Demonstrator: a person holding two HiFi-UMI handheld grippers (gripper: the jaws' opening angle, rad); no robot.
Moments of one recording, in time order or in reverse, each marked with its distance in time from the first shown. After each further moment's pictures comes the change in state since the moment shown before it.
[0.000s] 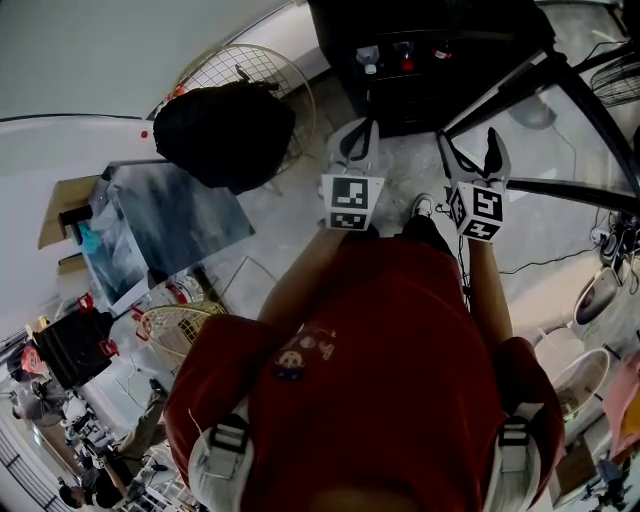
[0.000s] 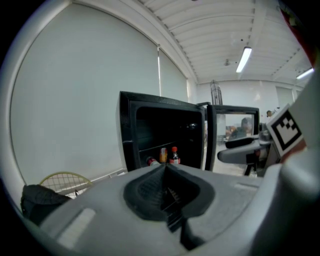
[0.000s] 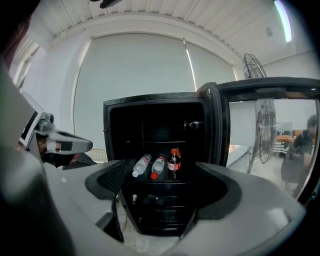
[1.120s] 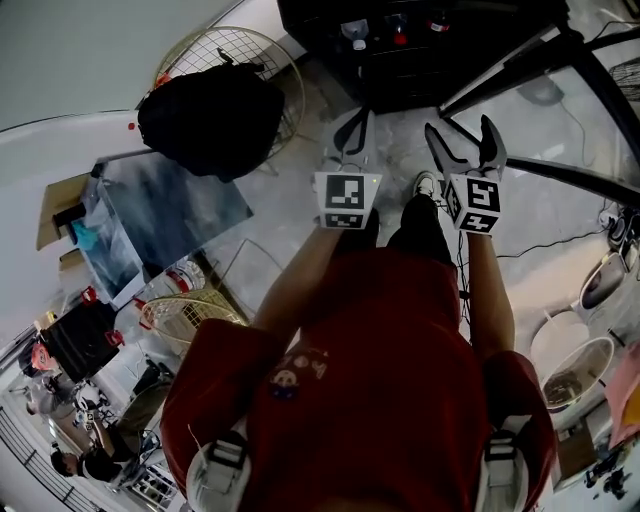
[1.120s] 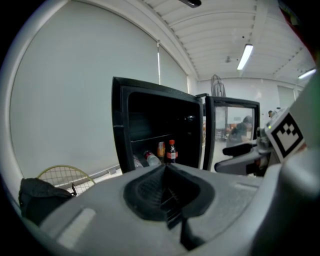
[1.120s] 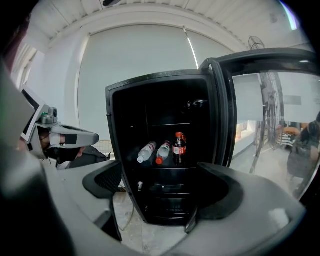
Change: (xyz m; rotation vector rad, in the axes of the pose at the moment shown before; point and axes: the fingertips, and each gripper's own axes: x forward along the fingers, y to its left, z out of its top) left arm 0.023 -0.018 -0.031 -0.004 0.034 0.002; right arm 0.018 -0.001 -0.053 0.016 0.105 0.073
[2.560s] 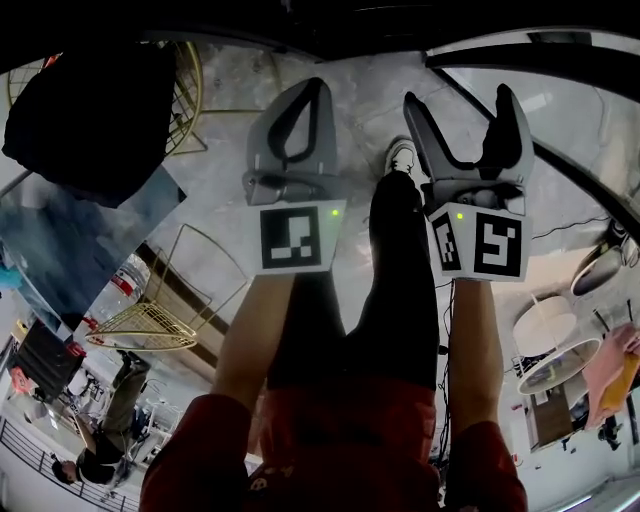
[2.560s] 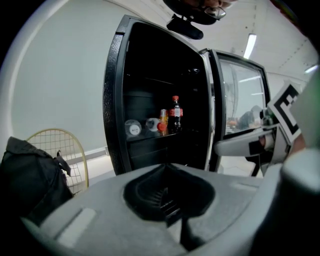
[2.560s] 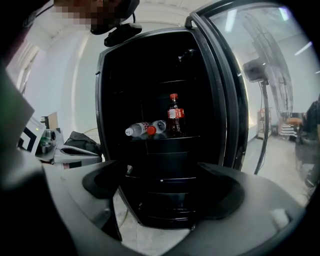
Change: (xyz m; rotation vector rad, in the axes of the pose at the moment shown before) left arm 0.125 0.005 -0.211 -0.044 0.006 0.062; right arm 0.123 -0.033 -0.158 0.005 -0.054 0.018
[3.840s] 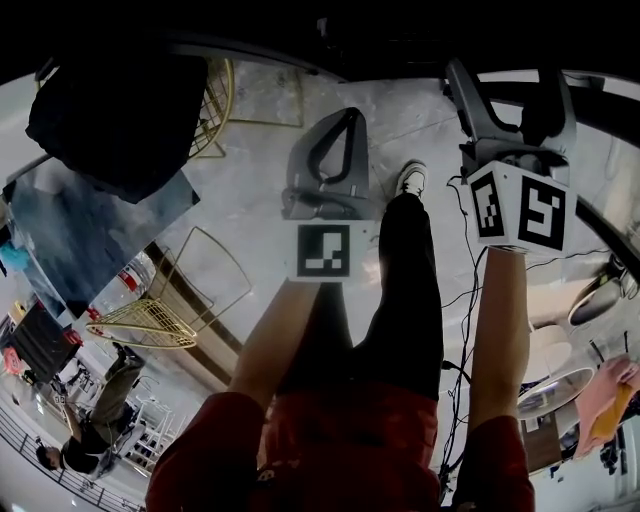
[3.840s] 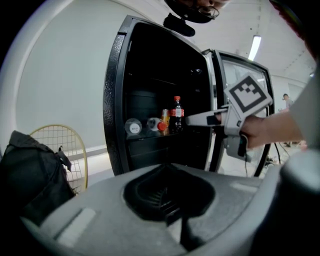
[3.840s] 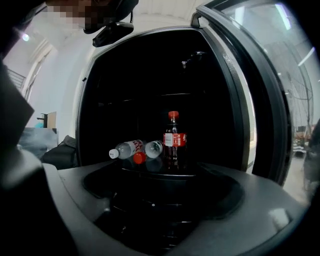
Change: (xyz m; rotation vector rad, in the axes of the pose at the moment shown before) left arm -0.001 -0.007 -0.003 -0.028 0.003 0.018; right arm 0.058 -0.028 0.079 -0.092 -0.145 0.014
